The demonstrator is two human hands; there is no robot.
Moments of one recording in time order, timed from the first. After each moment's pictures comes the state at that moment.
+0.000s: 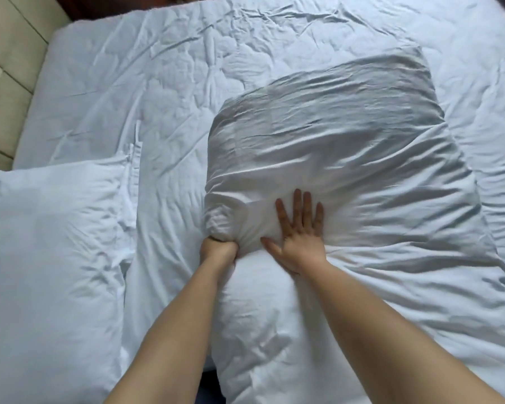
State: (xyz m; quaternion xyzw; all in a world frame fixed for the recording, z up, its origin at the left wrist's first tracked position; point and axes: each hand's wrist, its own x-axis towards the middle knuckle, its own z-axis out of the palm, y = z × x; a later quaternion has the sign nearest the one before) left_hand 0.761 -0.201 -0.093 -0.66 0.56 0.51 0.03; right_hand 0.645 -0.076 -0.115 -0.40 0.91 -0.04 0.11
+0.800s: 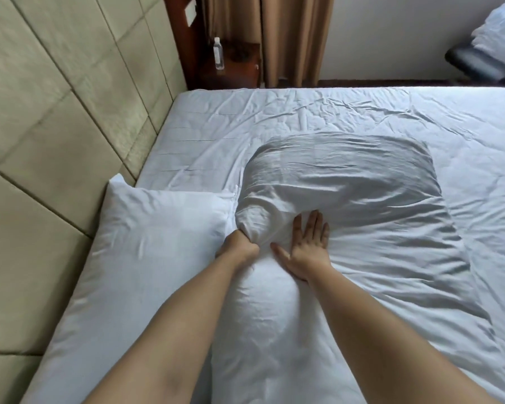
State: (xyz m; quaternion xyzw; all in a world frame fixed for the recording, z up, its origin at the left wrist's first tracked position) left_hand 0.916 -0.400 0.005 -0.54 0.73 0.41 0.06; right_hand 0.798 -0.294 -0.032 -0.42 0.89 -0.02 0.16
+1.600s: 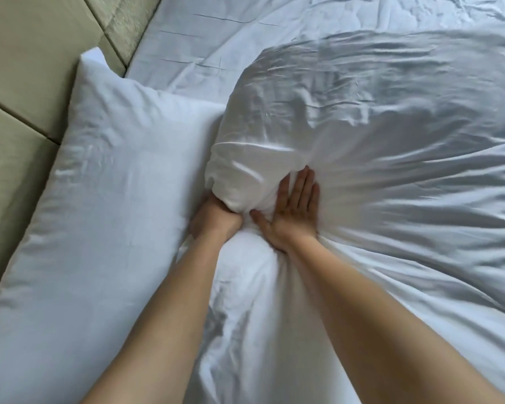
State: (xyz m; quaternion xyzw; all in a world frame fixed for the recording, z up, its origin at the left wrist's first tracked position) left_hand 0.962 -0.469 -0.157 -0.65 0.69 0.32 0.06; right_hand 0.839 -0.386 -0.152 -0.50 0.85 0.04 0.19
